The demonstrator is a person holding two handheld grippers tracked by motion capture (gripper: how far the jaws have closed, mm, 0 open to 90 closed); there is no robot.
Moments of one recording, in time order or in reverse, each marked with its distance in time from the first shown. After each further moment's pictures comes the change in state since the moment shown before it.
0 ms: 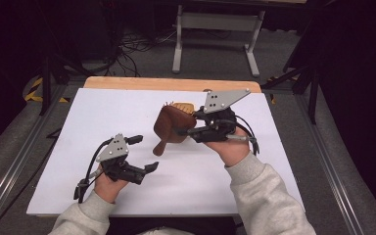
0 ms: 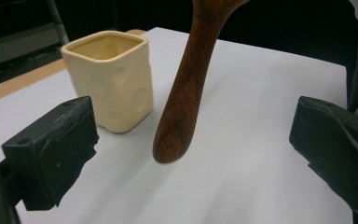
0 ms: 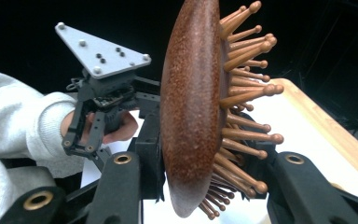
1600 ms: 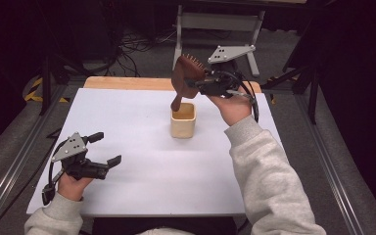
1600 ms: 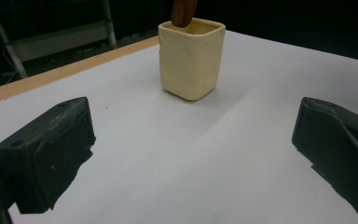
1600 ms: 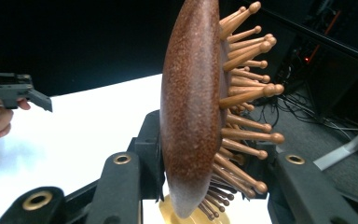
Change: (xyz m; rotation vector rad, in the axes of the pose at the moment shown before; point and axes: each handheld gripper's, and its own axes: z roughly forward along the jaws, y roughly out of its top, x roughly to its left) left arm 0.047 -0.035 -0.068 -0.034 0.135 -0.079; right arm -0.084 0.035 -0.008 0.047 -0.309 0.061
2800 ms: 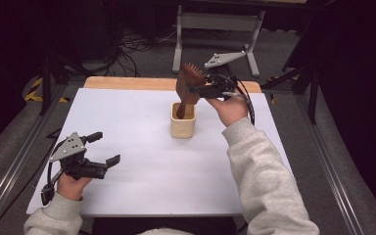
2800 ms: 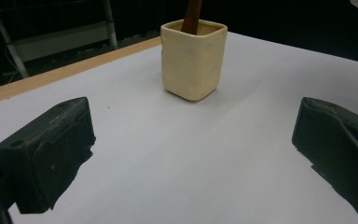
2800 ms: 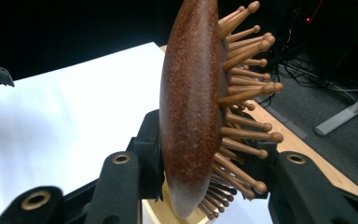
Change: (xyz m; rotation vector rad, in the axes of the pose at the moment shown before) left arm 0.002 -0.001 -0.002 0.004 0.002 -0.001; right arm -0.022 -0.031 0.030 0.105 -0.008 0.084
